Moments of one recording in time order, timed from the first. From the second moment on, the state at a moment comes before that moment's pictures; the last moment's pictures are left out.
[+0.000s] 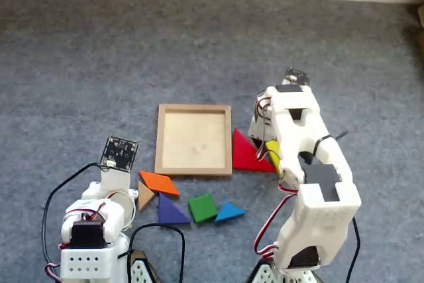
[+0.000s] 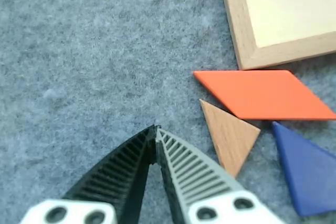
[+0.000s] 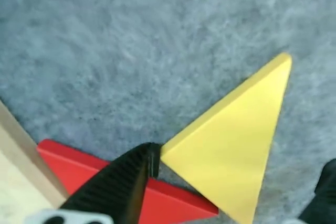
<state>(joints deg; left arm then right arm) -7.4 -102.5 96.0 75.8 -7.4 -8.4 18.2 13.3 64.7 -23.9</state>
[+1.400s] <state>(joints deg) -7.4 -102.5 96.0 75.8 -7.4 -13.0 6.6 11.4 66.6 -8.0</state>
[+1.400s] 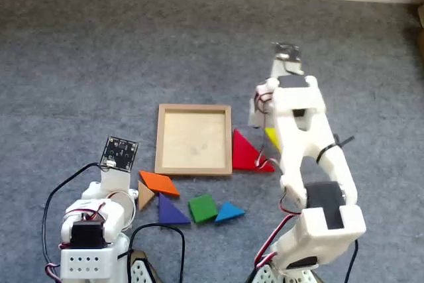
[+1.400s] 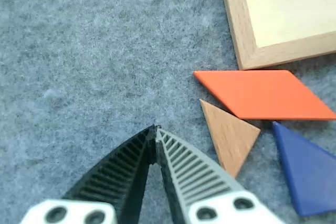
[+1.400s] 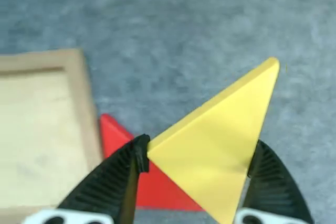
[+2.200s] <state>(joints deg) -7.4 -102.5 96.0 75.8 -7.4 -33.5 20.6 2.2 62.4 -13.7</state>
